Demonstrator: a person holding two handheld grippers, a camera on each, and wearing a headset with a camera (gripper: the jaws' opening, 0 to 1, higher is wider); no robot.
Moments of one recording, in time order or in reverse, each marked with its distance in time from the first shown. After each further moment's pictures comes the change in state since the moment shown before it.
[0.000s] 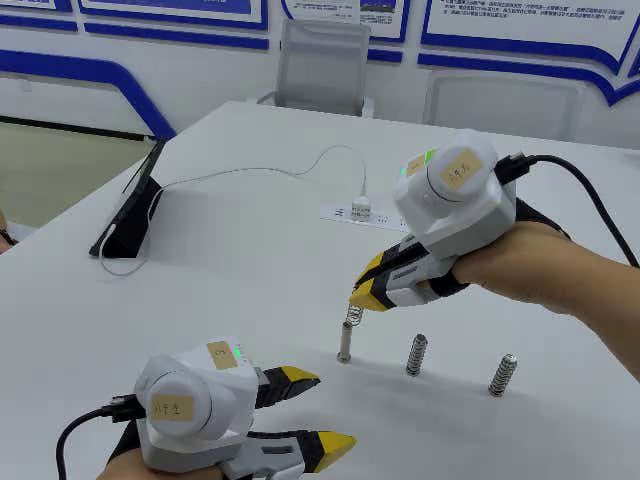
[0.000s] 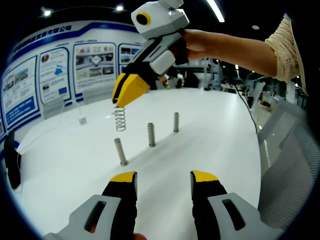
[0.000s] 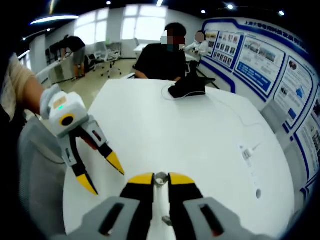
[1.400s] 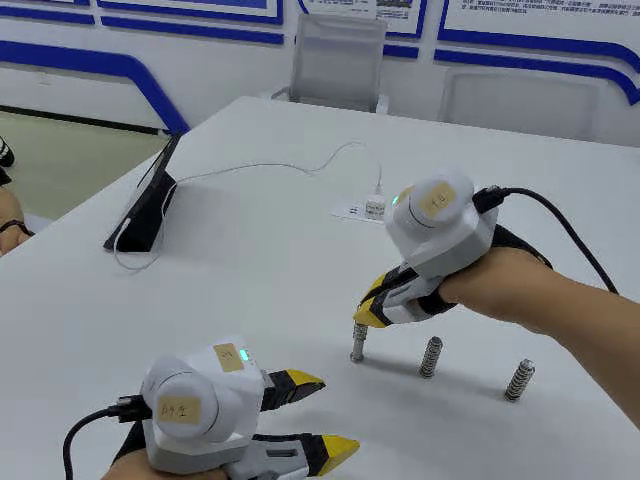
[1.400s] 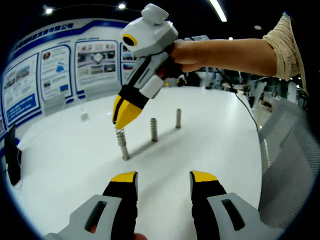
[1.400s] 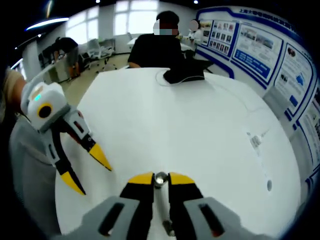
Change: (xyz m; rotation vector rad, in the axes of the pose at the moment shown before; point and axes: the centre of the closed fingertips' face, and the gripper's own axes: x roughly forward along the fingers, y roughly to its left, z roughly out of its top) left arm -0.003 0.004 -0.008 -0.015 0.014 0.008; right arm 0.041 -0.006 -0.027 0.066 0.069 0.010
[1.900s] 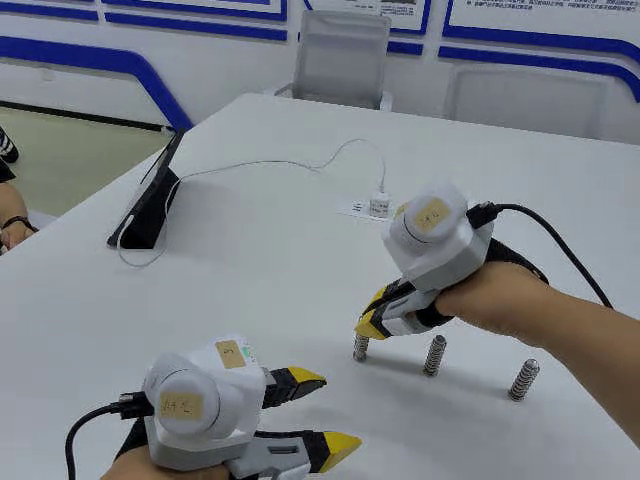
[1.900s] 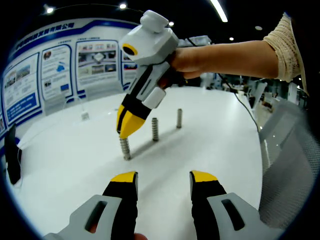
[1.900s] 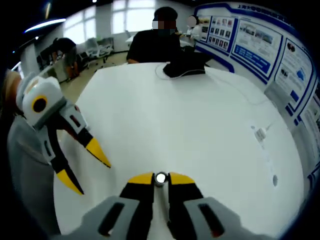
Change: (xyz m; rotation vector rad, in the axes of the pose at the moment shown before) left arm 0.000 0.002 -0.001 -0.006 -0.001 0.003; right arm 0.011 0.006 -0.012 0.027 0.025 0.013
